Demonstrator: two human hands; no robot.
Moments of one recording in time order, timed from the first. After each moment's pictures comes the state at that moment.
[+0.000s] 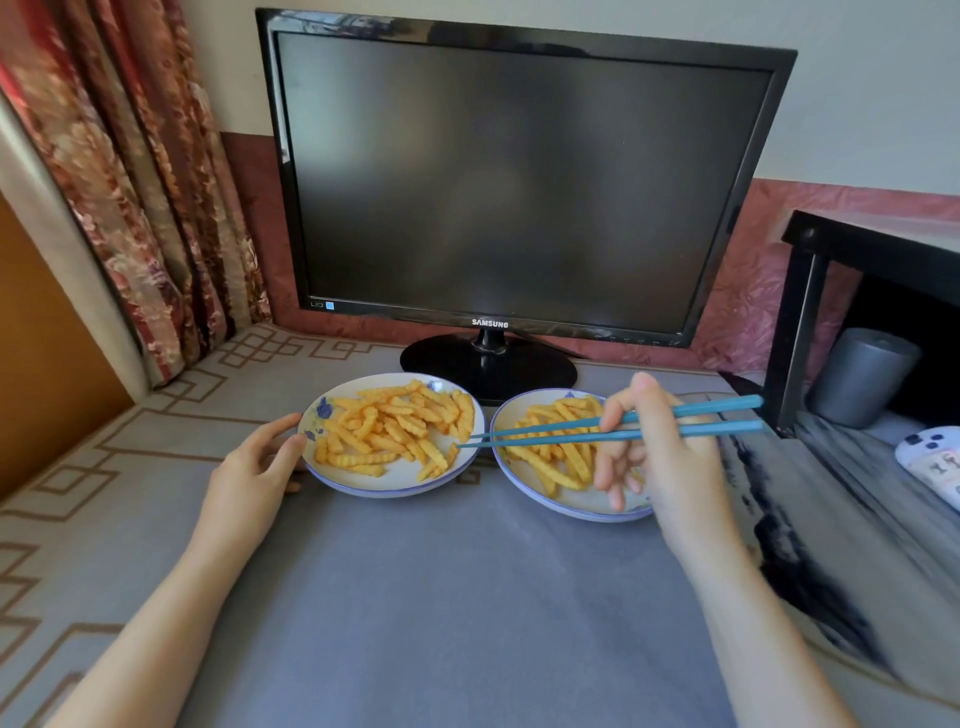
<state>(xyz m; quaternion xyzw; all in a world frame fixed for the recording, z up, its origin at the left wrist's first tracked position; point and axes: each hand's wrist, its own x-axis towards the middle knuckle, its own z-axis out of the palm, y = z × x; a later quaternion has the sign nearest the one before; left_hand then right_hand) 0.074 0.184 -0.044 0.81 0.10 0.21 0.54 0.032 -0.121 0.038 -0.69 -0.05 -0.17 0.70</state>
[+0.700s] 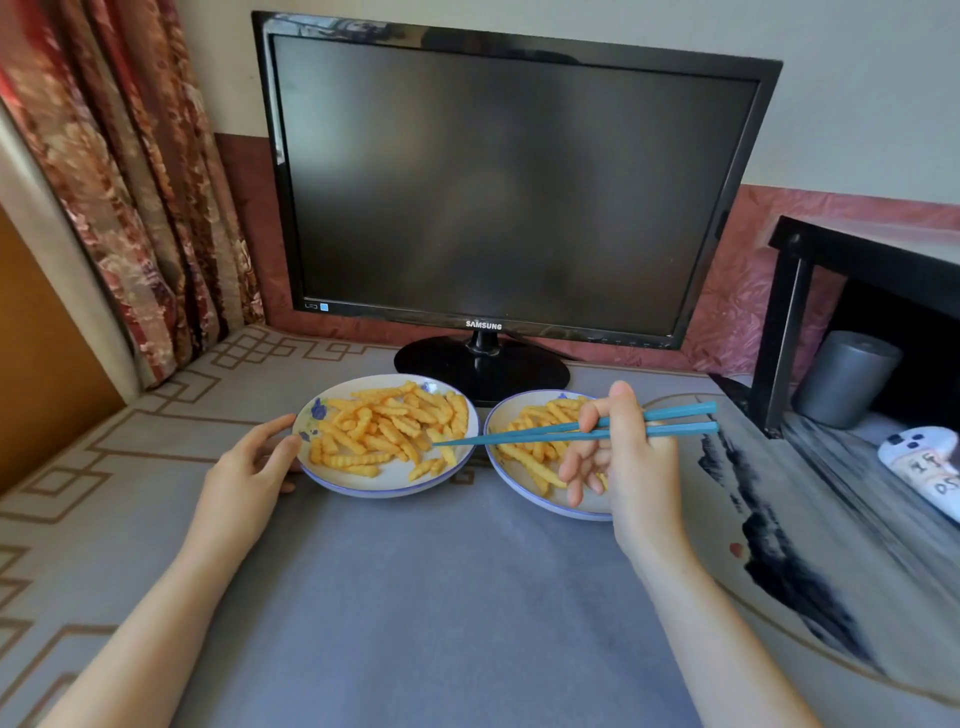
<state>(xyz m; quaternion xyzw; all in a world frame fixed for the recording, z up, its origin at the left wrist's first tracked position) 0.072 0.181 -0.041 0.80 0.10 0.21 0.55 0.038 -0.102 0.031 -0.65 0.00 -0.18 0.74</state>
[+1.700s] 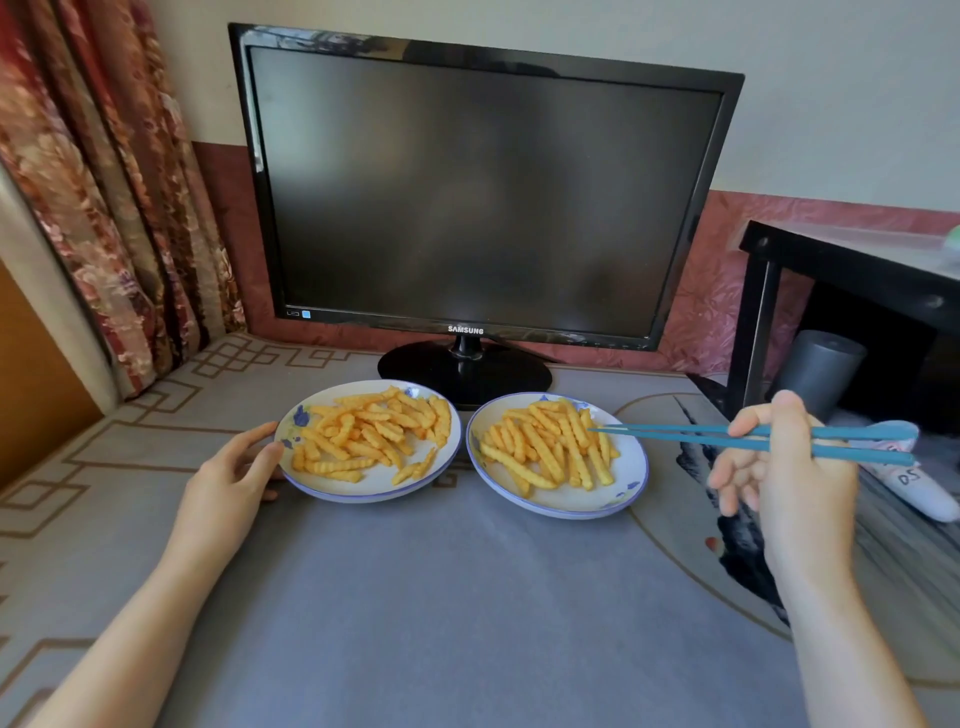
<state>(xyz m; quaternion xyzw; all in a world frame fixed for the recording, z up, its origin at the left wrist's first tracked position) 0.071 0.181 -0.041 0.81 0.10 0.21 0.54 0.009 -0.197 0.042 -0.67 0.08 -0.36 0.64</state>
